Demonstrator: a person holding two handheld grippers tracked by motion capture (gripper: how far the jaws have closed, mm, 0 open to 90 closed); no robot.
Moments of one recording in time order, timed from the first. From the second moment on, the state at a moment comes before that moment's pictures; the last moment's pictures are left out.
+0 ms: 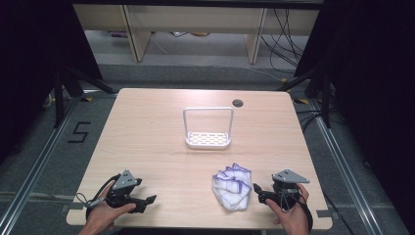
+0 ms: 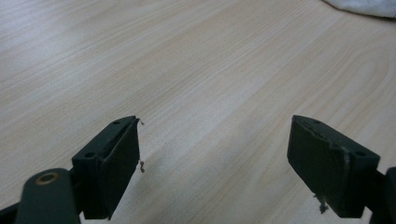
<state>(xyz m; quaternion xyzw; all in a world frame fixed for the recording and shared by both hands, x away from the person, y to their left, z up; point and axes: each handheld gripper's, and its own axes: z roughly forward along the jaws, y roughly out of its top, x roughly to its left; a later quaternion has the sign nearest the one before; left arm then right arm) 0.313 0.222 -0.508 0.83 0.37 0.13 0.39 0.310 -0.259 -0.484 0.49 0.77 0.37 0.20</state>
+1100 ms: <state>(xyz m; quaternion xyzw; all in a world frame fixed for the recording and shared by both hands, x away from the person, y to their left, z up) 0.318 0.207 -0.497 0.83 0.36 0.11 0.42 0.317 -0.201 -0.462 0.39 0.83 0.36 0.16</state>
